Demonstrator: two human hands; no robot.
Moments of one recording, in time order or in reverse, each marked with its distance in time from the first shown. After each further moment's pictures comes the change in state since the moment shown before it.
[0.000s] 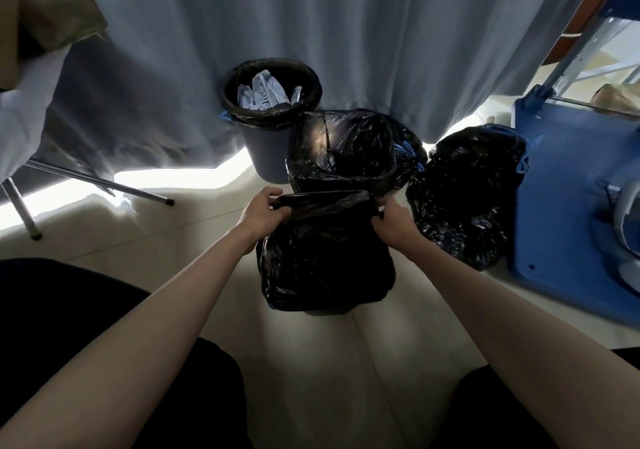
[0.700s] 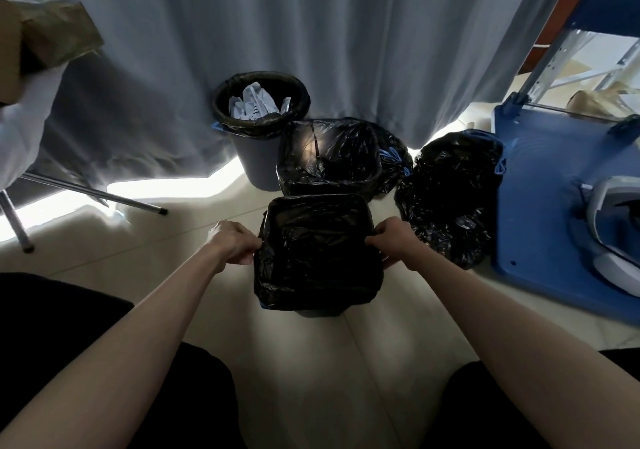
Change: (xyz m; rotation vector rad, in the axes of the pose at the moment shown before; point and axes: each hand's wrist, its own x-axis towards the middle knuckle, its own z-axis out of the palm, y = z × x) left_hand -0.028 -0.021 -0.027 0.002 0.028 -0.308; right_hand -0.032 0.011 -0.017 0.159 -0.142 0.177
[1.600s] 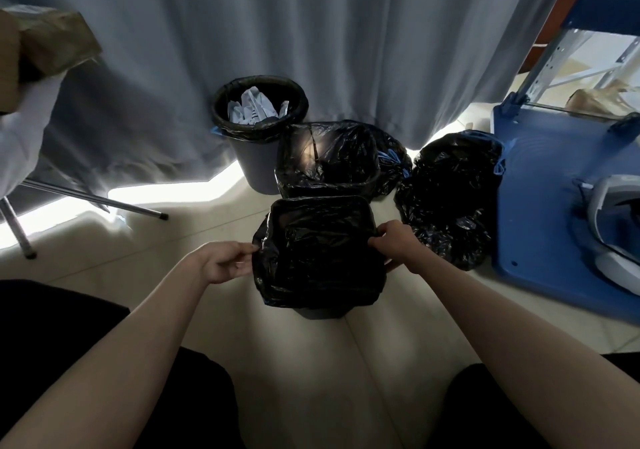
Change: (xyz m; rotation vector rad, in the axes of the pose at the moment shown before) left_hand 0.015 -0.021 -0.002 -0.456 -0.366 -0.286; right_hand 0.004 0.006 -0.002 -0.009 0.004 -0.004
